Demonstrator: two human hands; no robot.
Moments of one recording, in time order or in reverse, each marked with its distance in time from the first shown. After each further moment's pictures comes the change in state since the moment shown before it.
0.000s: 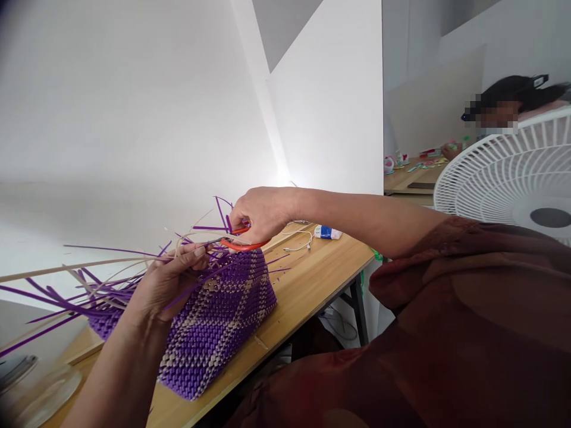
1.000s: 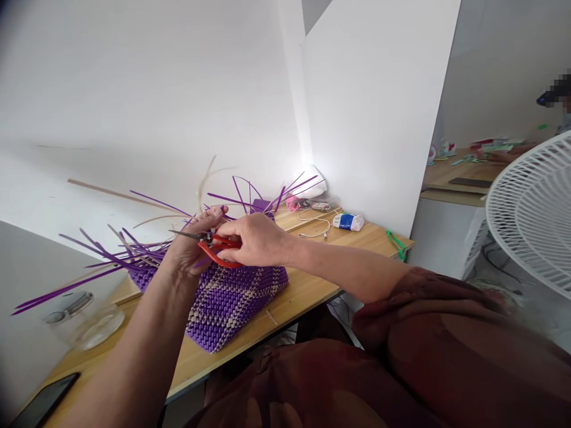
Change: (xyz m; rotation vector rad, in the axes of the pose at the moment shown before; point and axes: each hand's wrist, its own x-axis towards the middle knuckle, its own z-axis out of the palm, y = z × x) left_hand 0.018 0.007 0.004 -0.171 0.031 -0.065; right_hand 0.032 -0.031 0.108 0.537 0.440 -0.136
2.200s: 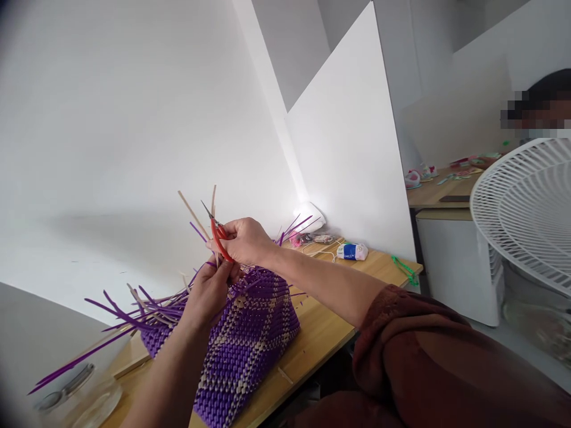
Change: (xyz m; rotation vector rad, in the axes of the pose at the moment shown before) left_hand -0.005 -0.005 0.015 0.497 -0.052 0.346; right_hand 0.058 -0.021 -0.031 0.568 0.247 0.382
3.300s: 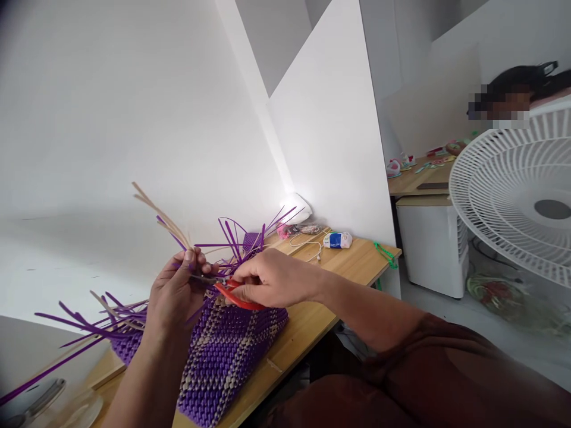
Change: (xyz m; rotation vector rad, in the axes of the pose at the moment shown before) left_hand -0.002 0.007 0.004 -0.430 0.261 -0.035; right_hand -0.095 0.001 -0.052 -0.445 -0.368 -0.084
